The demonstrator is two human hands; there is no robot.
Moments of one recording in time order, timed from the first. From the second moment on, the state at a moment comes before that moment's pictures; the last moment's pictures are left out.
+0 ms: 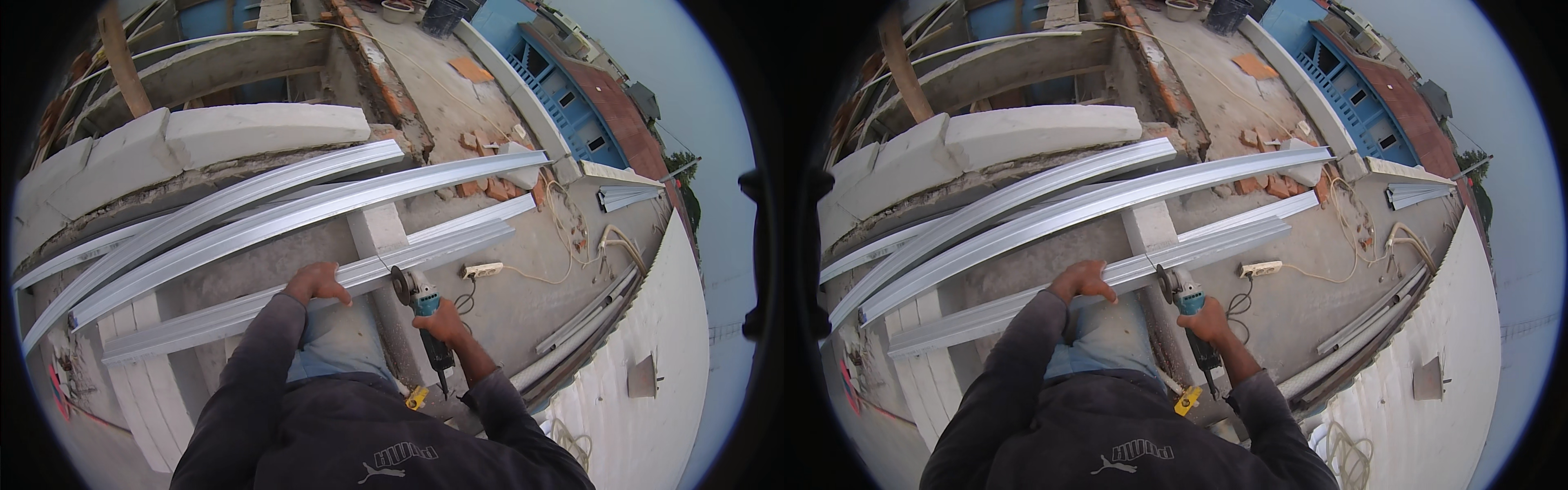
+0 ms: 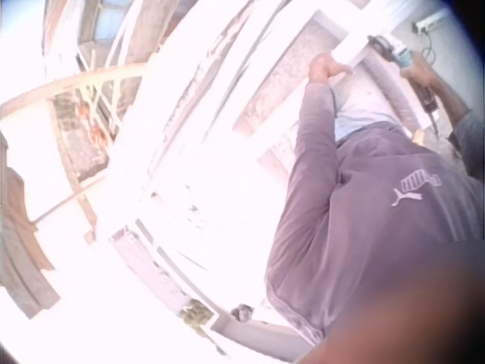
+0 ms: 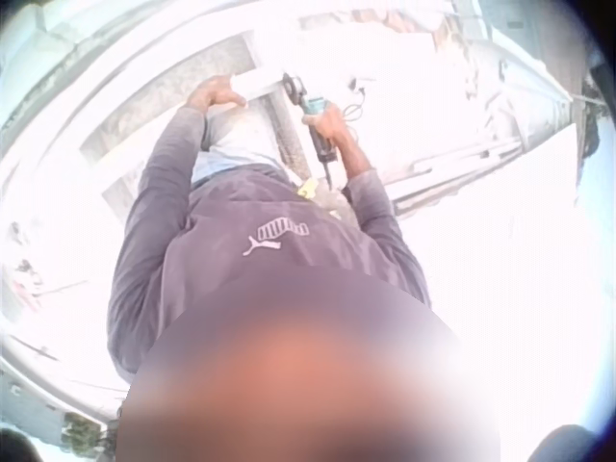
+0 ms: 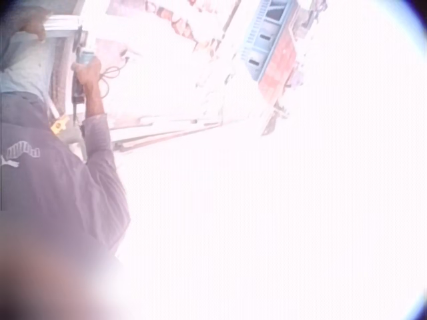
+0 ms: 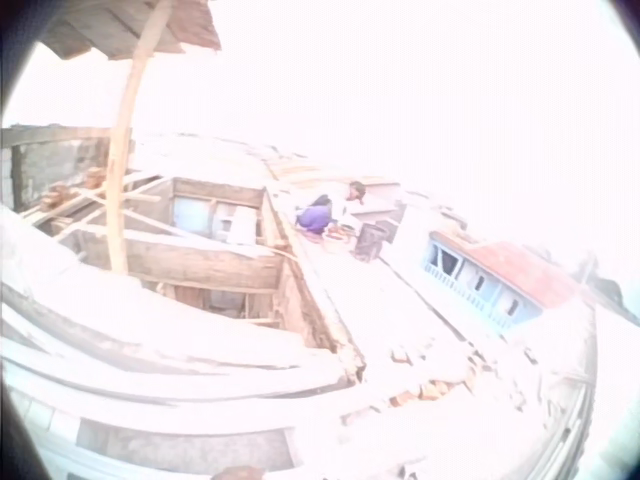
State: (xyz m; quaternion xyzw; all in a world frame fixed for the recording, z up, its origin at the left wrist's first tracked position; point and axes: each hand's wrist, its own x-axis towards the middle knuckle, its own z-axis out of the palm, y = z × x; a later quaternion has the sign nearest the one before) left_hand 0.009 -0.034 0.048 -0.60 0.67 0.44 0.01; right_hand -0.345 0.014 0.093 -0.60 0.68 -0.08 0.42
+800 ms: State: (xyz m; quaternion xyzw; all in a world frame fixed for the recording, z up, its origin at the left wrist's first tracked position) left_hand 0.006 -0.025 0.059 -0.61 0.69 0.40 0.00; right_hand -0.369 0.052 0.097 -0.54 0.68 -0.08 0.49
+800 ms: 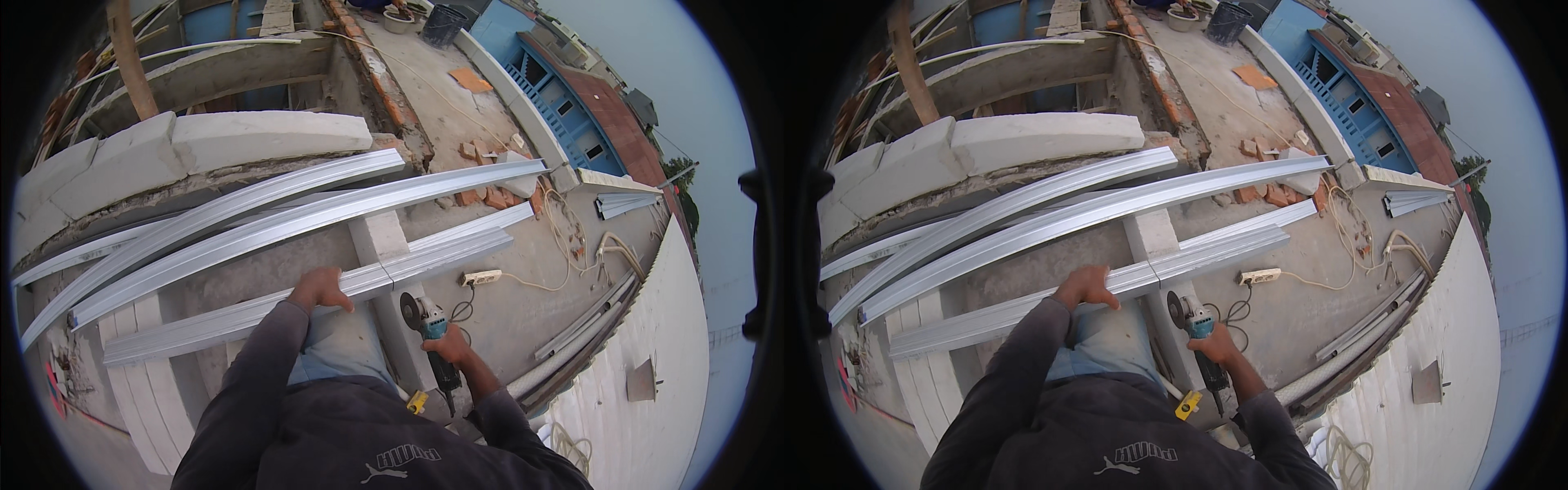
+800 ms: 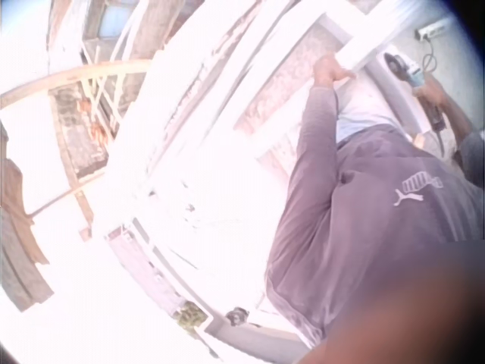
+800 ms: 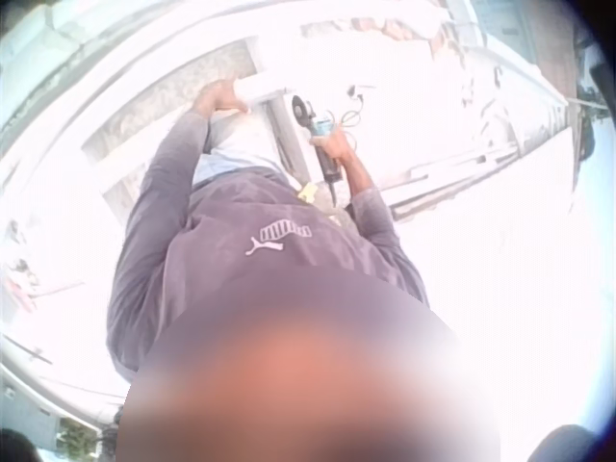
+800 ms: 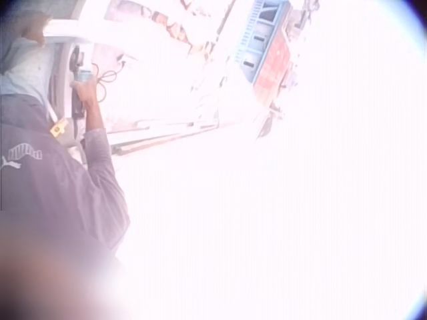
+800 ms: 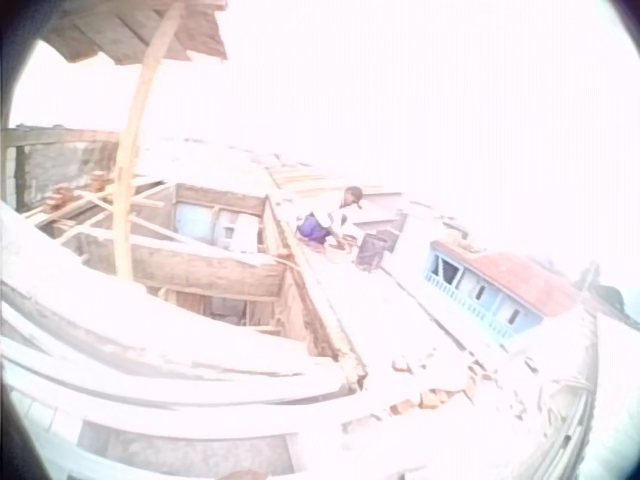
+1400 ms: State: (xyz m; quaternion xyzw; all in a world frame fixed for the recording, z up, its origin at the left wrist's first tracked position) left_hand 0.016 0.006 0.067 -0.62 0.71 0.33 0.07; right_hand -0.369 0.057 0.122 -0.46 0.66 -0.24 0.55
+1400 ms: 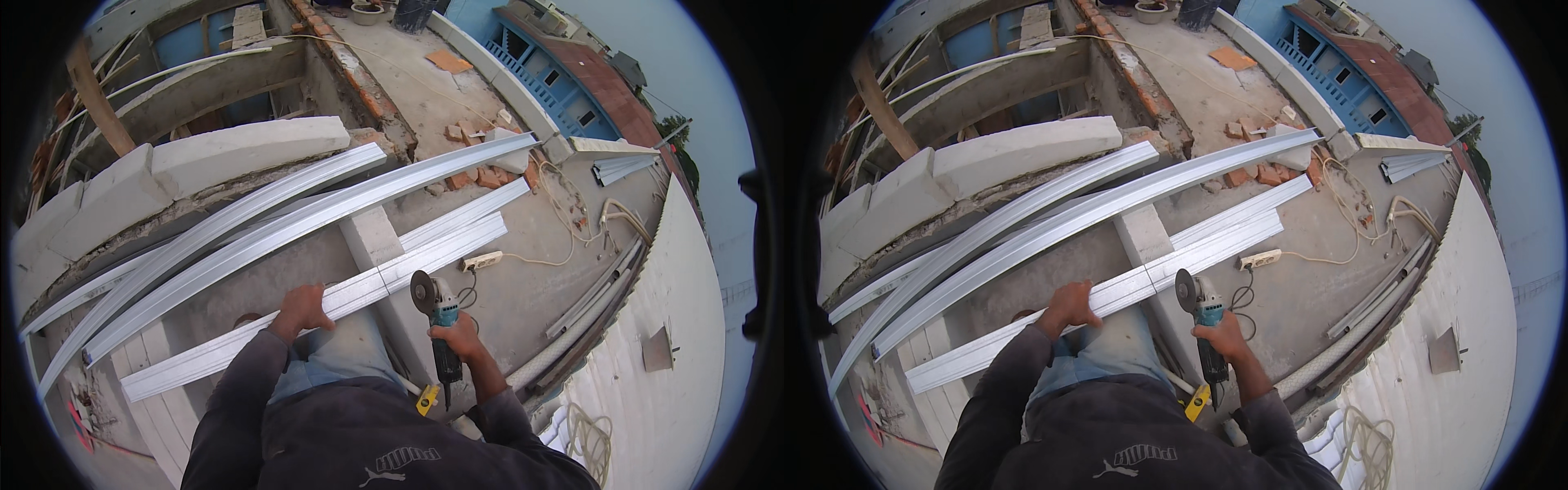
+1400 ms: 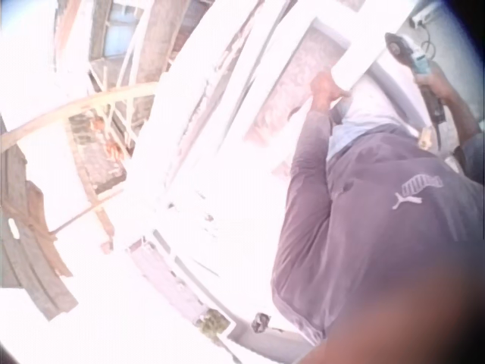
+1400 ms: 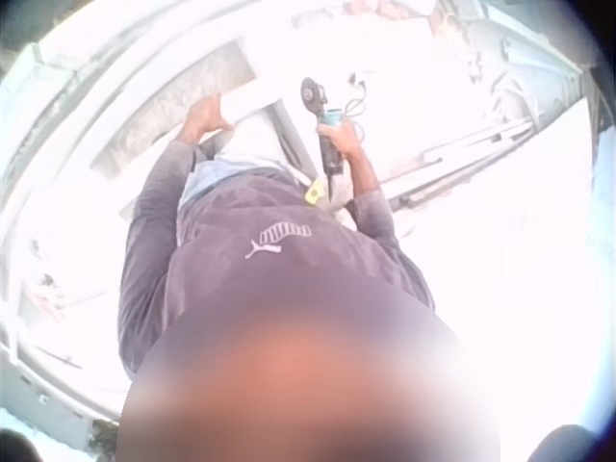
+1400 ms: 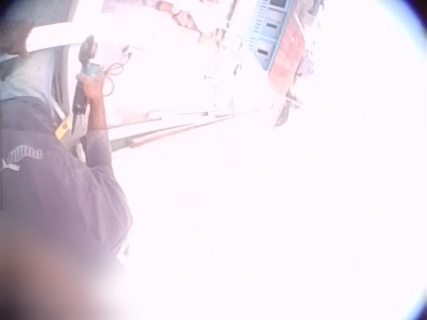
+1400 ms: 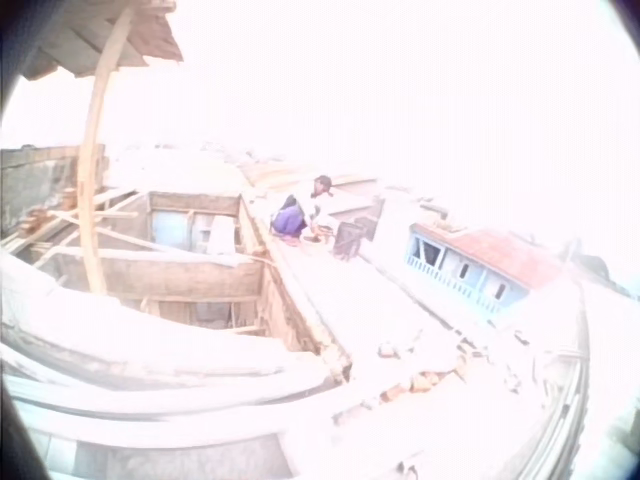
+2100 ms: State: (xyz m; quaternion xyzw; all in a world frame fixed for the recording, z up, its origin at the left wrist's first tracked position) left_hand -0.020 0.059 0.040 -0.64 0.76 0.07 -0.10; right_hand -0.361 0.018 0.116 -0.62 0.65 -0.11 0.43
